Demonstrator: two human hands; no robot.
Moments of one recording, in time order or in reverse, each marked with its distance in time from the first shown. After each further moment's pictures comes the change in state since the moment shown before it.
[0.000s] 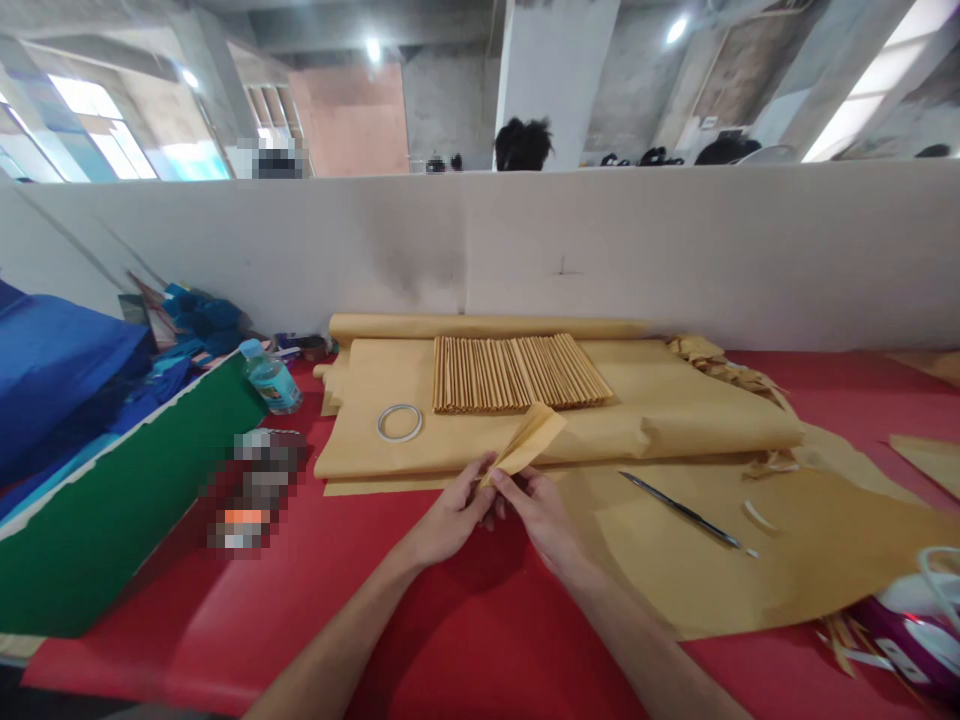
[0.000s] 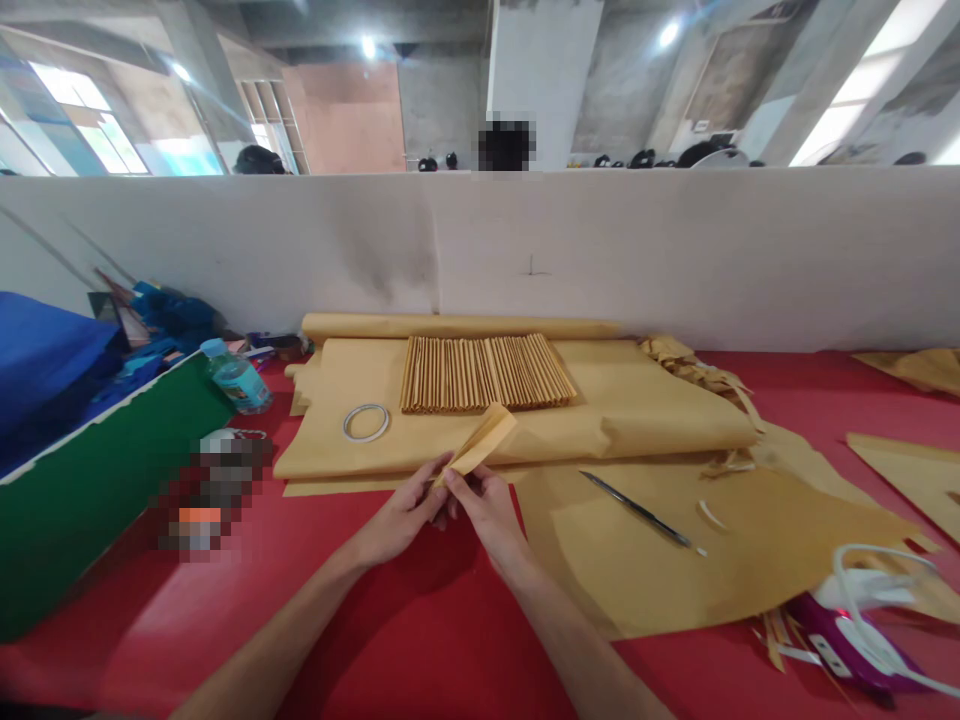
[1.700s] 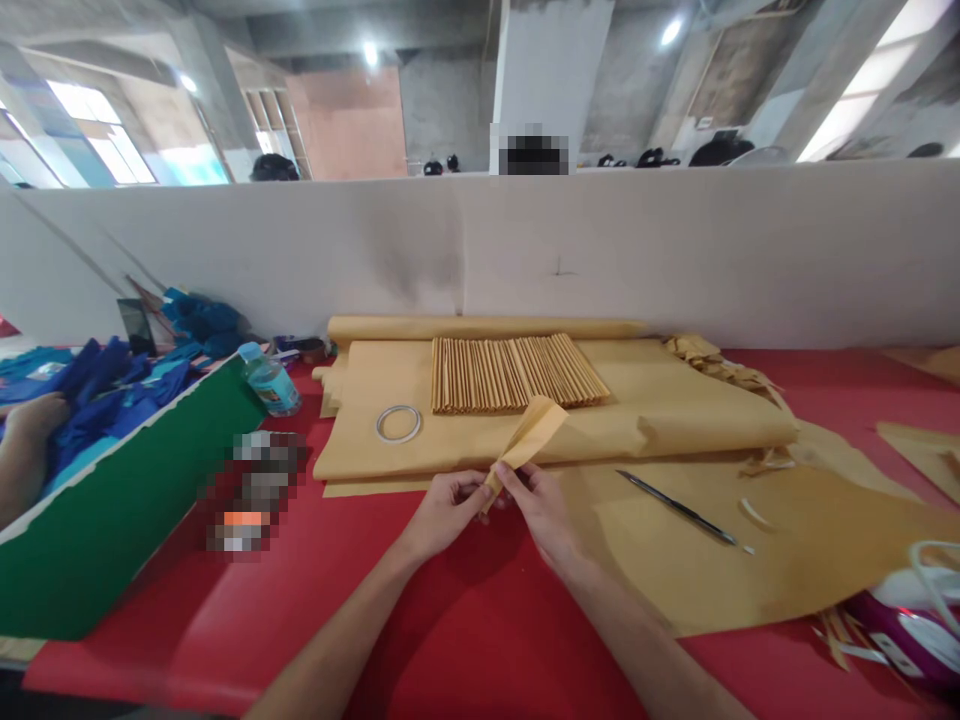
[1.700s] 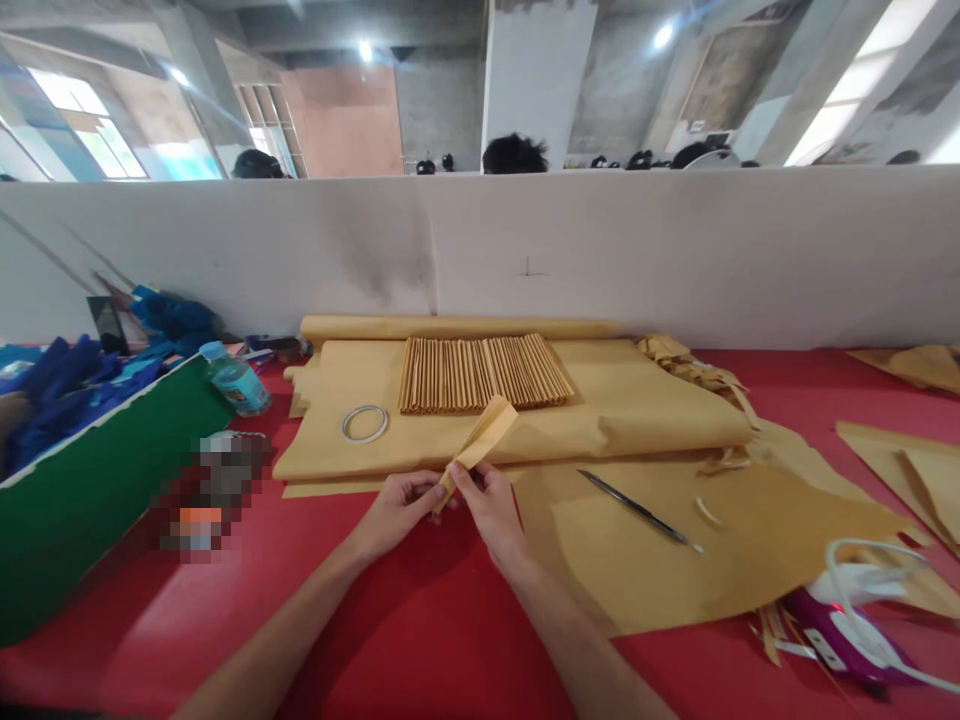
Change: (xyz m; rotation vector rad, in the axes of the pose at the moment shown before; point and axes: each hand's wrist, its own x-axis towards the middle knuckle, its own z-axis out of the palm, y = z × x) left_hand 0.005 0.006 -0.004 0.058 0.045 -0.011; right_hand 0.006 0.007 -0.007 -0.057 0.118 -0.037
